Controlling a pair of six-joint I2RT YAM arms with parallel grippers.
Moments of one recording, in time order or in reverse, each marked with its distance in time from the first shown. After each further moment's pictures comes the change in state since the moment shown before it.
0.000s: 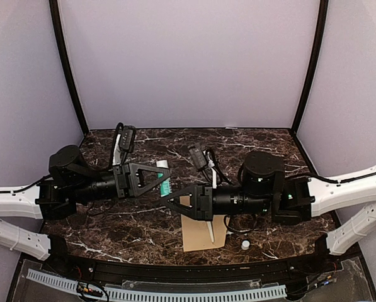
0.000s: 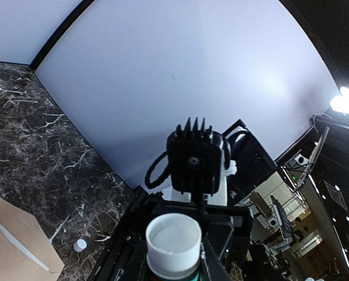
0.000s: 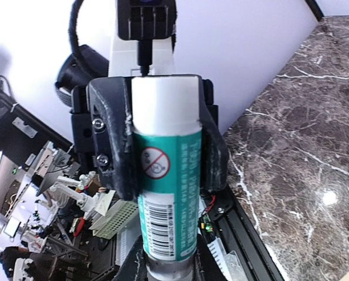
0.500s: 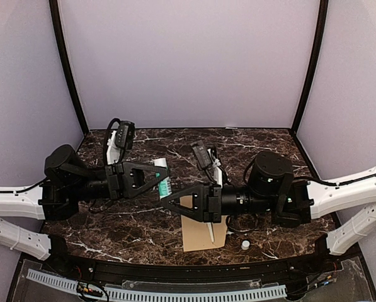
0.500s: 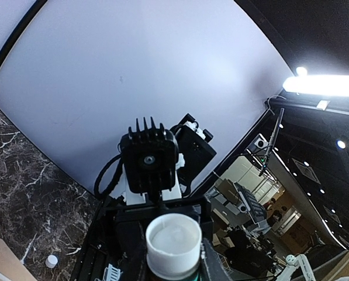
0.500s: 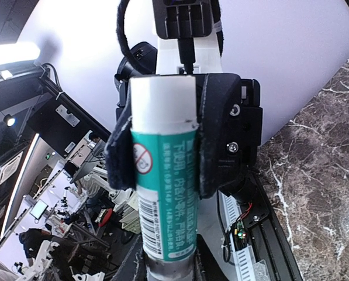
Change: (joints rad) left arm 0.003 0.023 -0.011 0.208 0.176 0.004; right arm -0.007 -0.007 -0.061 0.238 -0.174 0.017
